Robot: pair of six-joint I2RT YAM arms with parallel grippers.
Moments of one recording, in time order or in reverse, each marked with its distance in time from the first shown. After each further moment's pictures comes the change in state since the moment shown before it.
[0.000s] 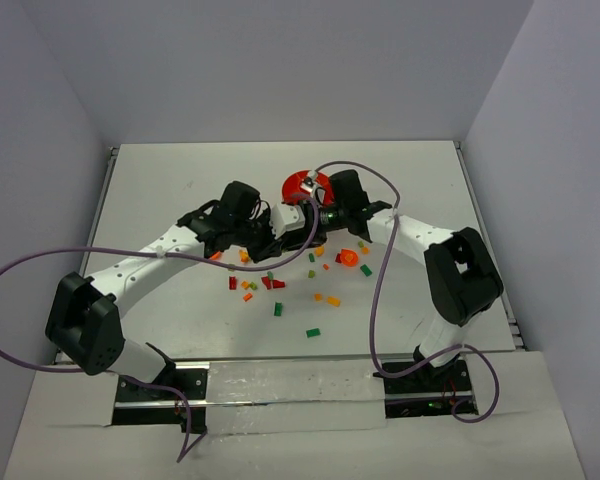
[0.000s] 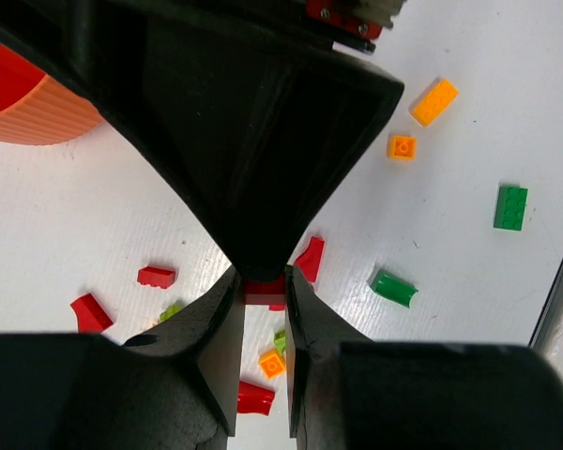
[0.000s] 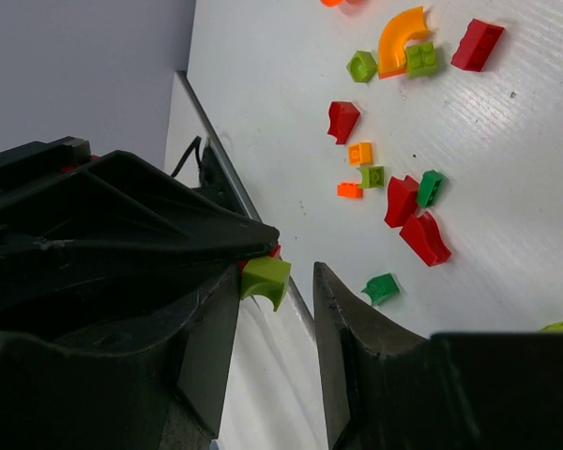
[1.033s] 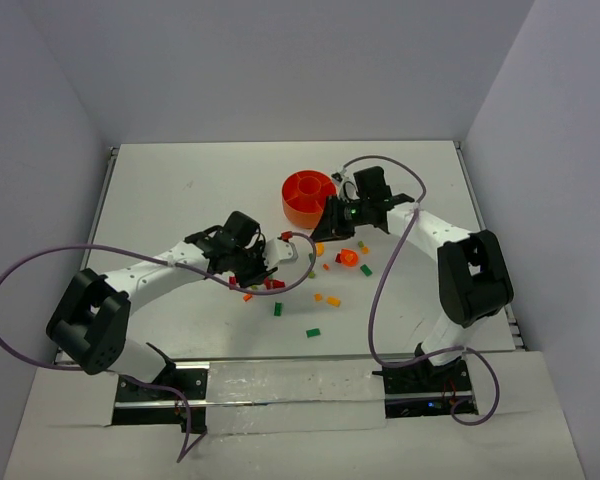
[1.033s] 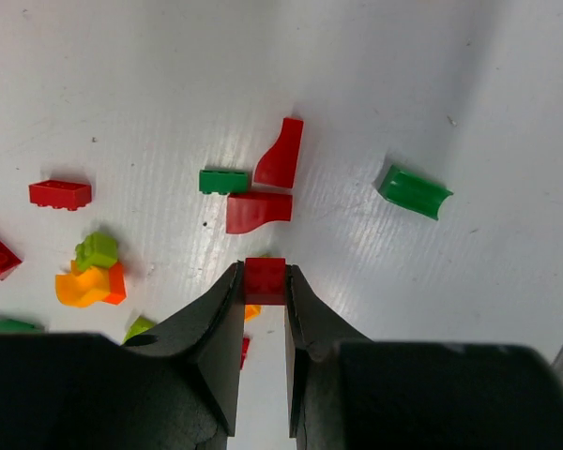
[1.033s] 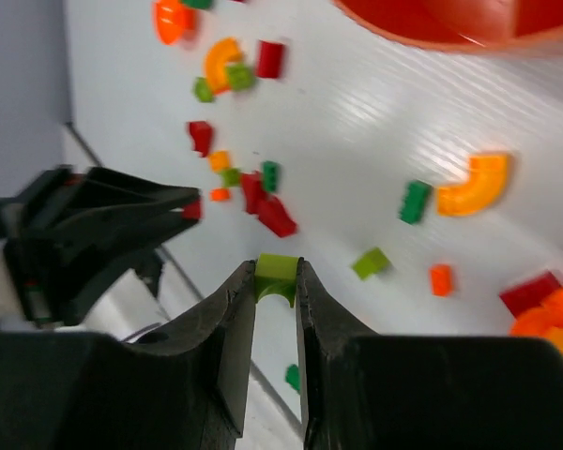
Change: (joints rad) left arm -0.011 0.005 -0.226 0.011 -0.104 0.124; right arm -0.148 -0.037 0.003 -0.207 0.160 -0.198
